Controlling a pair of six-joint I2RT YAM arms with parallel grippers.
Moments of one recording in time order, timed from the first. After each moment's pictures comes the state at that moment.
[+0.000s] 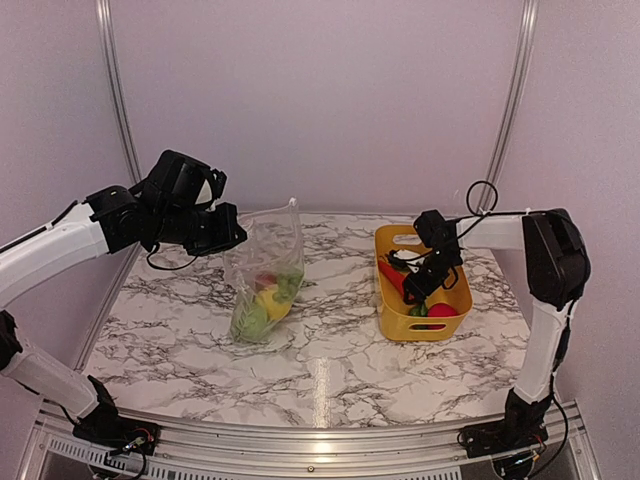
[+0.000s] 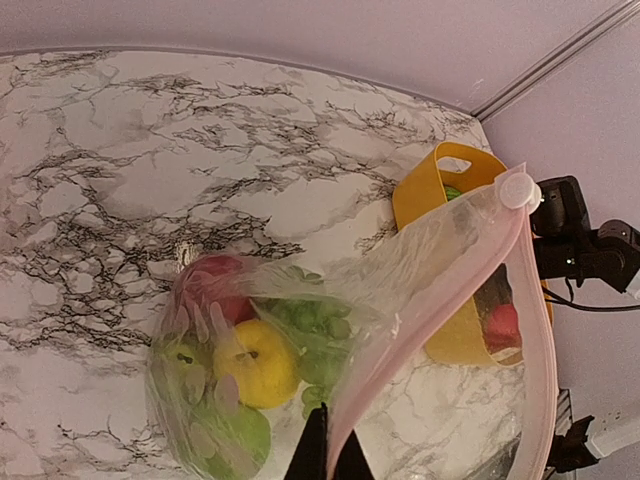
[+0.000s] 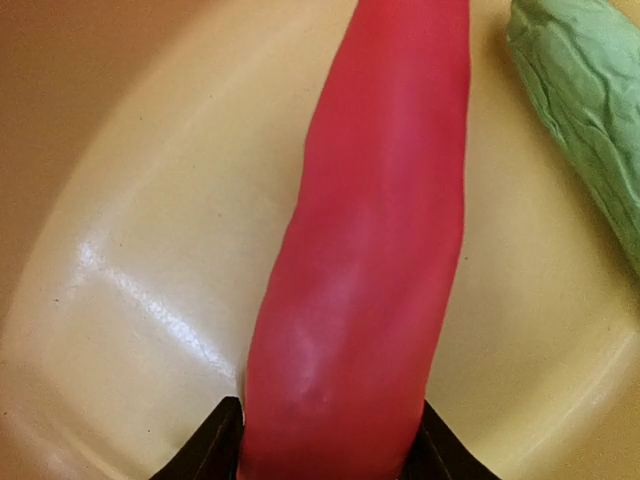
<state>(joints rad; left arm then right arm) -0.75 1.37 1.33 -0.62 -0.08 -0.69 0.32 1.96 1.34 -0.70 -0.12 -0.38</state>
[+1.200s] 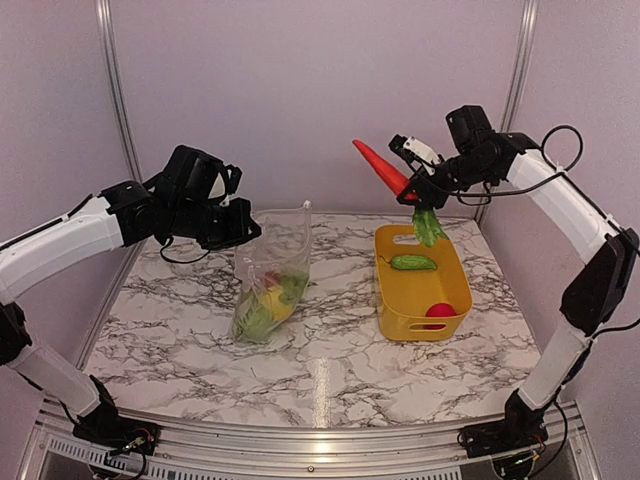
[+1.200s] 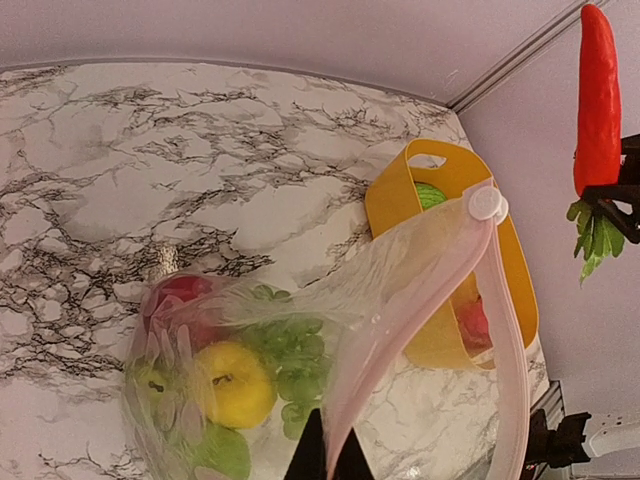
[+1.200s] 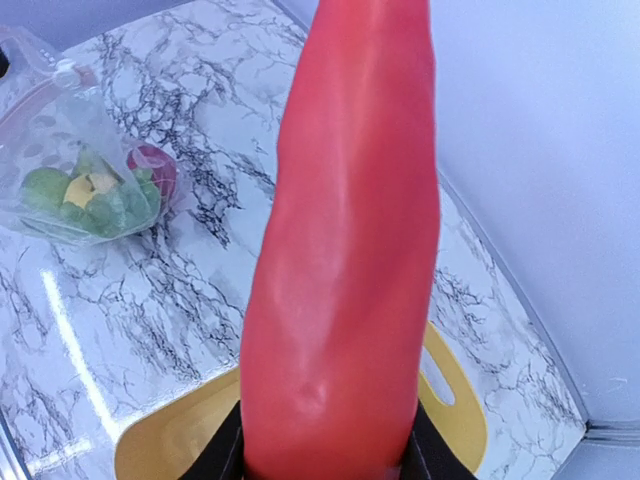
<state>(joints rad) -0.75 1.45 1.38 -0.58 -0.02 -0.66 0.36 1.70 1.86 -0.94 -0.36 -0.55</state>
